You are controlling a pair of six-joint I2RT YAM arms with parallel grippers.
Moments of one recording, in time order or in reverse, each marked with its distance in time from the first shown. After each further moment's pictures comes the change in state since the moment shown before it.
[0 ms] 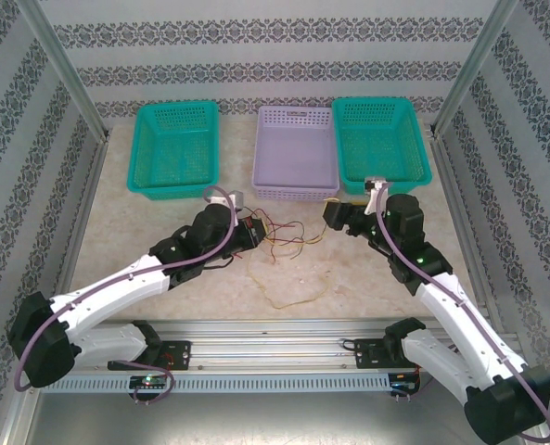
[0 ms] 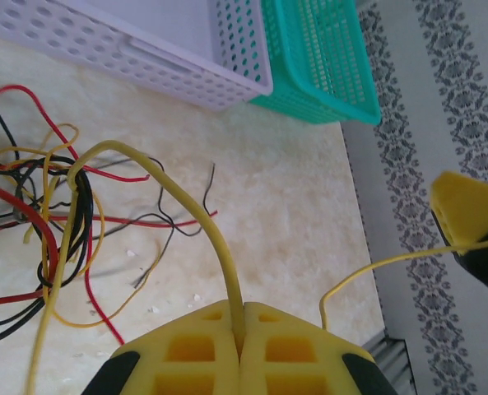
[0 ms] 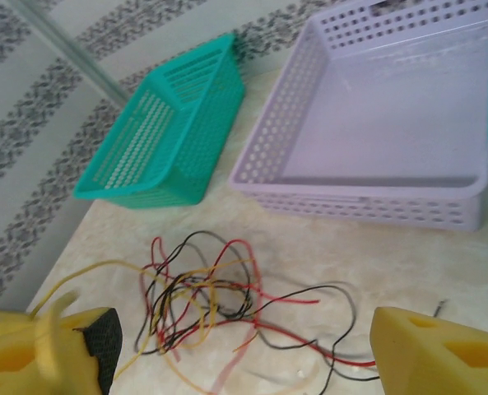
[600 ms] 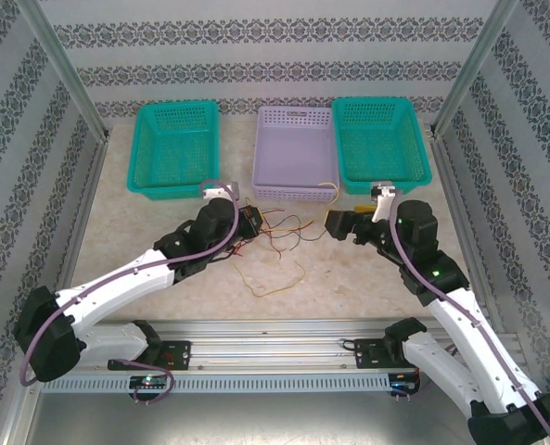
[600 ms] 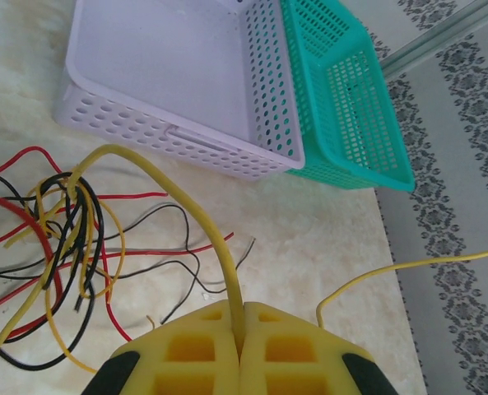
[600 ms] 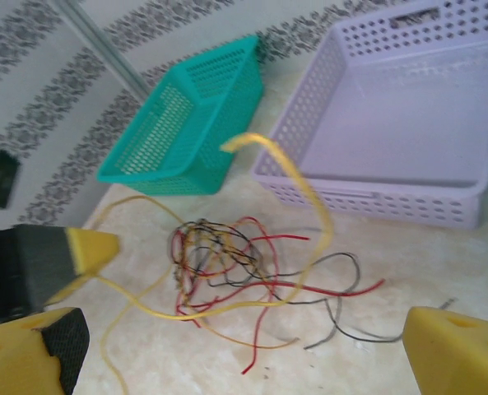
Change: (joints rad) left arm 0.013 0.072 0.066 0.007 -0.171 0.034; right arm 0.005 -0.121 0.071 -0.174 -0.024 -0.047
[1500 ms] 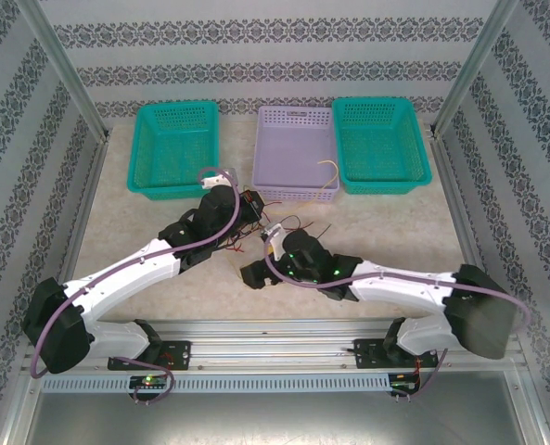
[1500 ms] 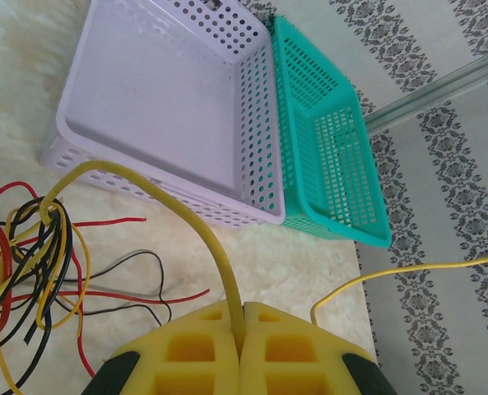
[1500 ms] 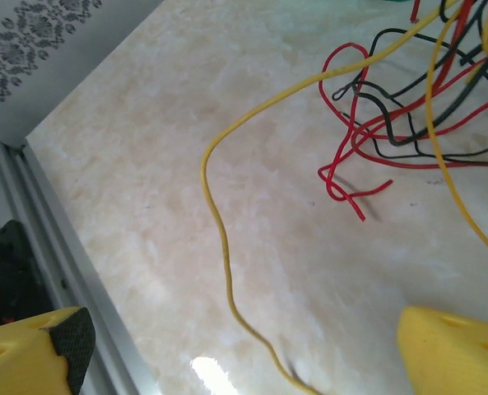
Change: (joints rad) left arm 0.034 0.055 0.076 0.043 -0.030 -0.071; right arm 0.664 0.646 -0.068 0.518 0.240 -0.006
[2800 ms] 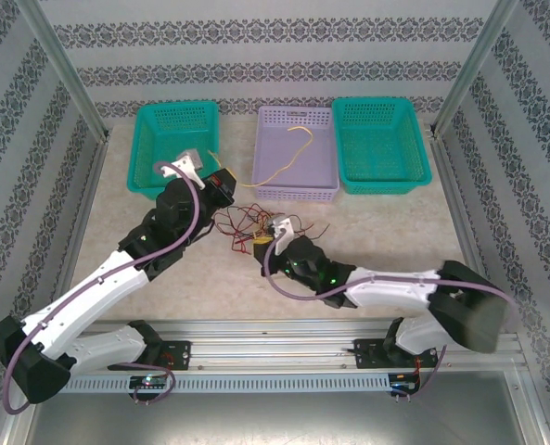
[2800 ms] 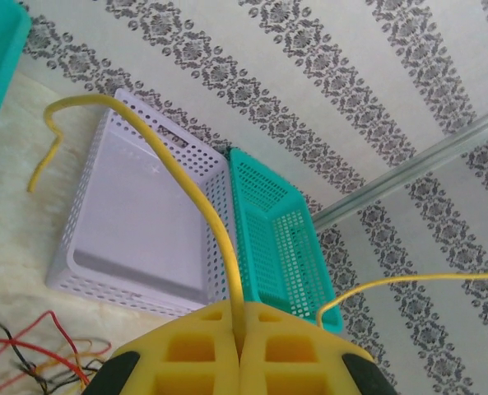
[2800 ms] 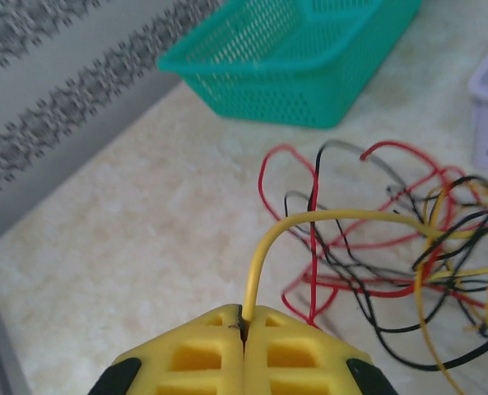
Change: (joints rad) left arm 0.074 -0.199 0.061 -0.036 -0.076 0.124; right arm 0.023 -0.028 -0.116 0.331 0.254 0.013
